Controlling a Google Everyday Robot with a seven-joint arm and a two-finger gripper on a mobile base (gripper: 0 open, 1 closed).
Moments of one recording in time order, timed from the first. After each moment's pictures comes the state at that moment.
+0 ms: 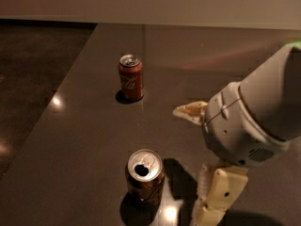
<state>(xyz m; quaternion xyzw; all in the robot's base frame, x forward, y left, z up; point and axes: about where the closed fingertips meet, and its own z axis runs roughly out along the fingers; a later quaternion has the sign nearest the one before) 0.307 -0.061 0.925 -0.70 0.67 0.15 0.21</state>
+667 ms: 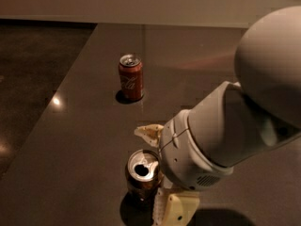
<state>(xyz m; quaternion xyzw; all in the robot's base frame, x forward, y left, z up) 0.286 0.006 0.897 -0.72 0.62 0.20 0.22</state>
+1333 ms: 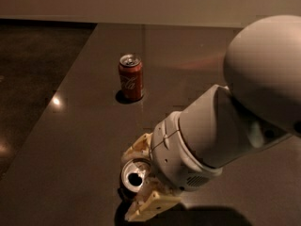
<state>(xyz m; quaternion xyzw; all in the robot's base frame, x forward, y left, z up) 0.286 0.024 0.894 -0.72 0.62 0.21 0.23</state>
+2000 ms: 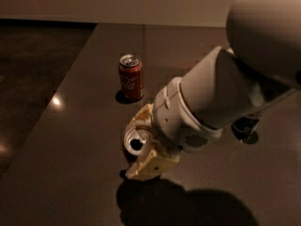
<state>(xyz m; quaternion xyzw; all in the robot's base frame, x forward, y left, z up) 0.328 0.019 0.922 -0.71 0.63 0.19 0.25</state>
